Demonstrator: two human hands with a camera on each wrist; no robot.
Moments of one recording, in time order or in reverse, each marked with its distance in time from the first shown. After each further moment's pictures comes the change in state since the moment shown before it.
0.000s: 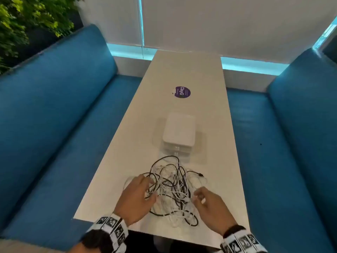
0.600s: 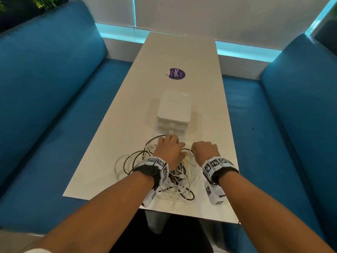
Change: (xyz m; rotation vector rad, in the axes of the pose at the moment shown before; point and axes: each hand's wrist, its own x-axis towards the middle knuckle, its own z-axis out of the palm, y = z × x) left_hand 0.100 0.069 0.068 0.479 -0.131 0.264; right_hand 0.111 0.006 -0.012 -0.823 0.048 0.016
